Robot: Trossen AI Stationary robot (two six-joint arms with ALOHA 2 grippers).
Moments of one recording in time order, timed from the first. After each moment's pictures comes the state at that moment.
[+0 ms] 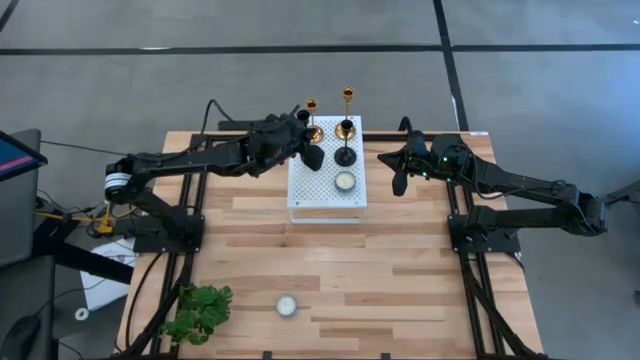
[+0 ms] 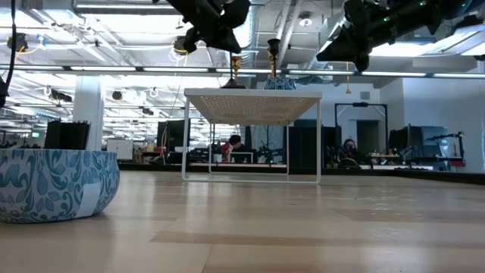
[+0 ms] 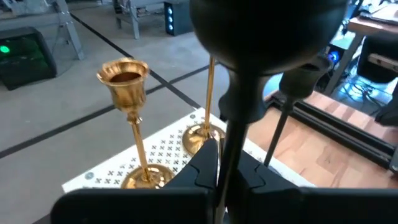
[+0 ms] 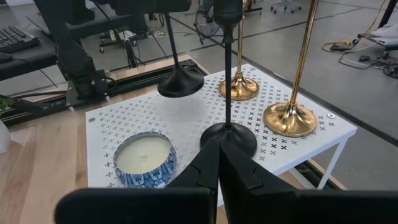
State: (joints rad) left arm 0.23 1.32 1.25 -0.11 -0.53 -0.19; right arm -0.40 0.90 0.67 -0.05 0.00 0.08
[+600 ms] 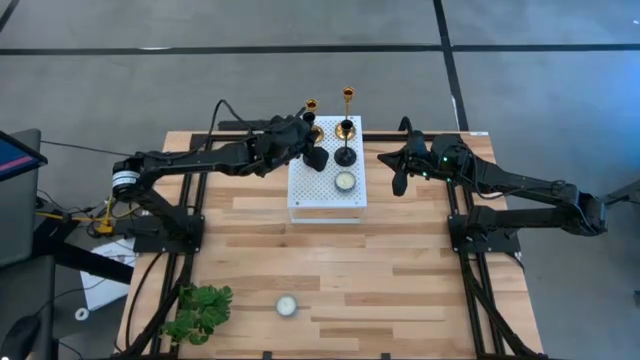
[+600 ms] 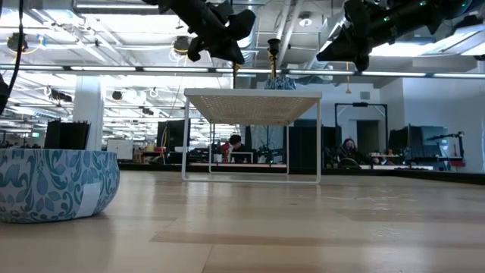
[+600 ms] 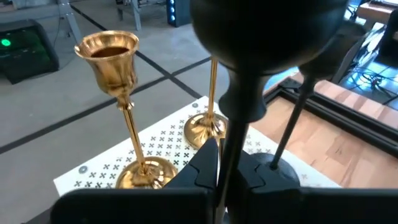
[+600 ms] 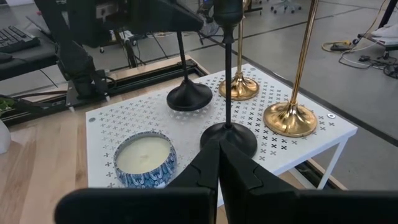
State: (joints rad) left arm 0.24 1.37 1.25 -0.08 -0.52 -0.19; right arm -0.40 0.90 0.67 -0.05 0.00 0.08
